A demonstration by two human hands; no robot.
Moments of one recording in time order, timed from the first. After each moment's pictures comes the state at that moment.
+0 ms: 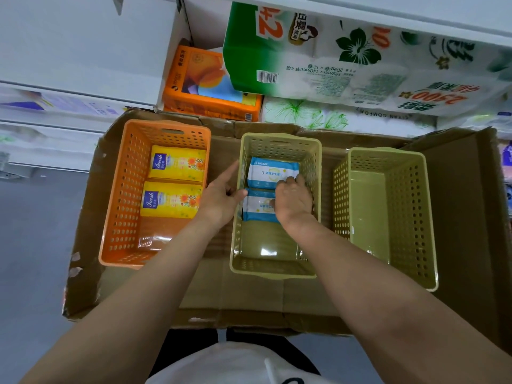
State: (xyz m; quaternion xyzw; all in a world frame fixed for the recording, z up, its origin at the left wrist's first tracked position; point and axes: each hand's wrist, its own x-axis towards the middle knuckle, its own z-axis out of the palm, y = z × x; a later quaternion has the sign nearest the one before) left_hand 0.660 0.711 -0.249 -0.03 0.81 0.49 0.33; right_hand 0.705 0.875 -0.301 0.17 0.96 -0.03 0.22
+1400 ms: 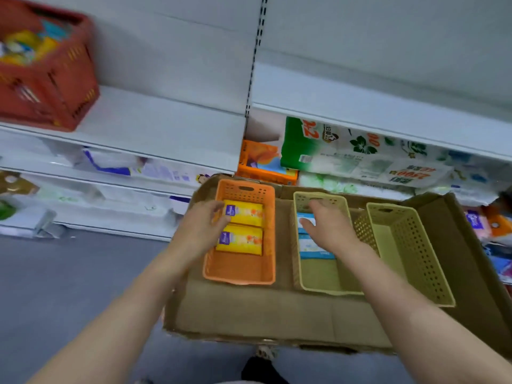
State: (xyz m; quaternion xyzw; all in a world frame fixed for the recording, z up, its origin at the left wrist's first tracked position) left_hand 0.639 0.488 -0.122 0.16 0.90 0.36 0.15; right_hand 0.722 0.752 -0.104 0.18 0.97 -0.09 0.11
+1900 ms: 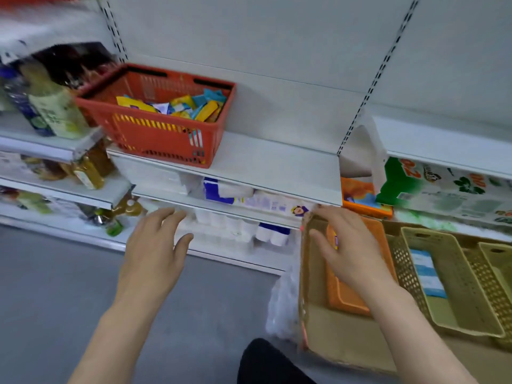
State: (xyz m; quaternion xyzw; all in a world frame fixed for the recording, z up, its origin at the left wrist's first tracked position) left_hand 0.594 0.109 -0.049 0.14 0.96 0.22 -0.13; right_hand 0.671 0.431 -0.025 0.04 0.97 -0.20 -0.14
